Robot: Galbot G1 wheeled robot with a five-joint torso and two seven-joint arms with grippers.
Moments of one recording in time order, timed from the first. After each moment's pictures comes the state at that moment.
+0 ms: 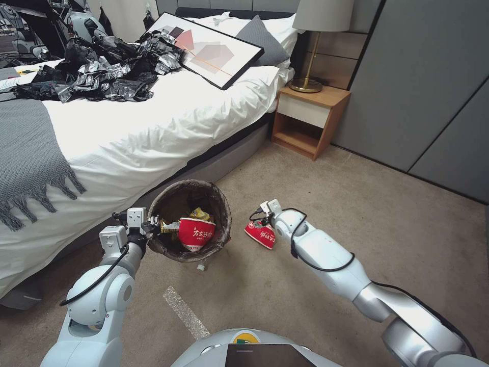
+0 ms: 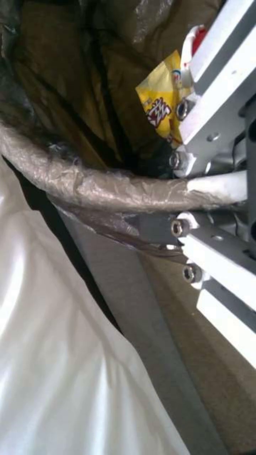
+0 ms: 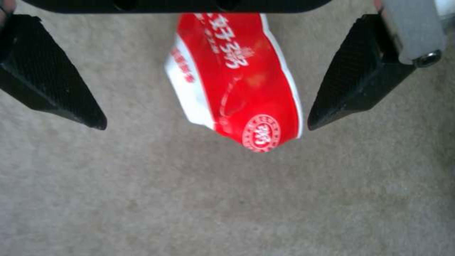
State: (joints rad) left arm 1.47 -1.36 -0.70 -2.32 -0.33 0.72 -0.10; right arm -0.64 1.11 -0.19 1.38 0.51 -0.74 0.15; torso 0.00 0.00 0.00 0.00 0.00
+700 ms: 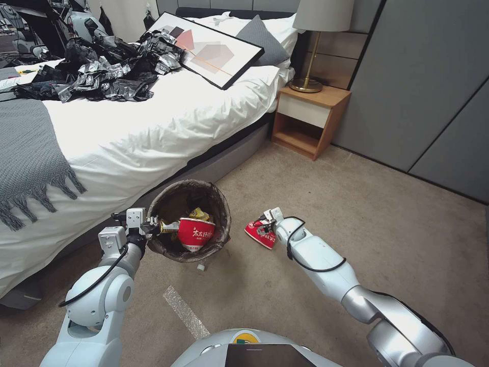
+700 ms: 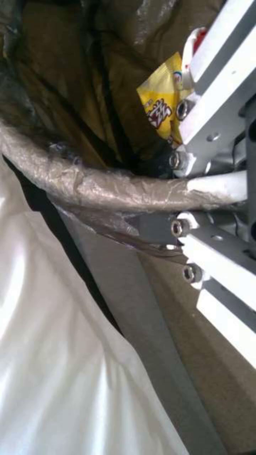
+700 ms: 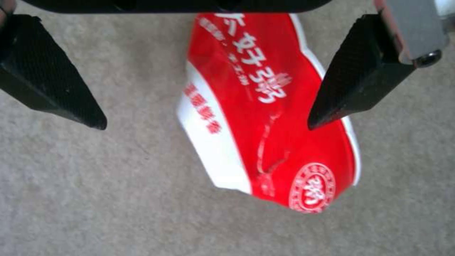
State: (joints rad) left arm 1.48 -1.36 -0.71 -2.32 -0.33 0.72 -0.09; right arm -0.62 1.28 -0.14 1.07 0.40 -0.63 0.06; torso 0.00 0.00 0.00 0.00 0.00
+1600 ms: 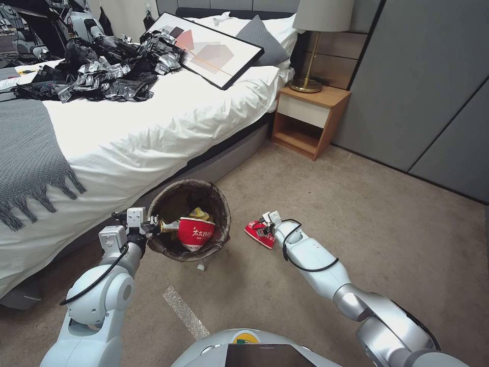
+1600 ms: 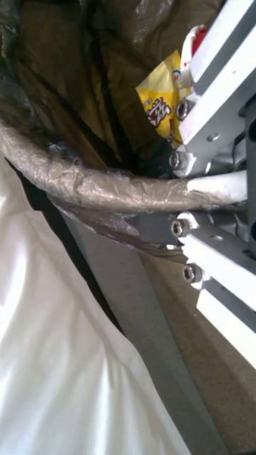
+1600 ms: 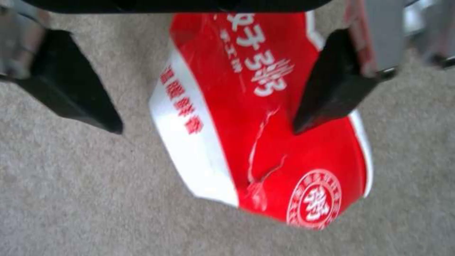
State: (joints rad) left arm 1.47 -1.36 -0.71 -2.32 -0.34 0.71 -0.09; right arm -0.62 1.32 -0.10 0.93 0.26 -0.51 -0.01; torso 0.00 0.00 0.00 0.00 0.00
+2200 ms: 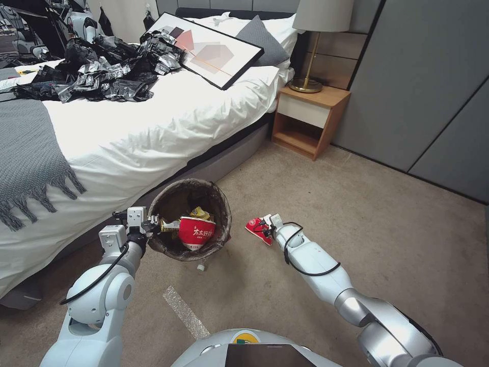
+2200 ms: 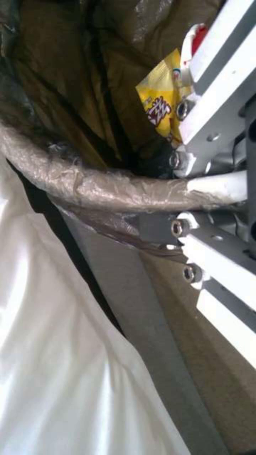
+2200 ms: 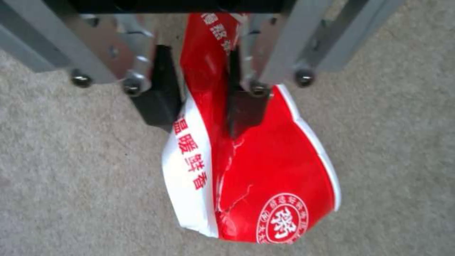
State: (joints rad) left arm 1.47 -1.36 -0.71 -2.32 -0.34 0.72 -0.09; right arm -0.65 1.32 -0.08 0.94 0.25 -0.49 -0.02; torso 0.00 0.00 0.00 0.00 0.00
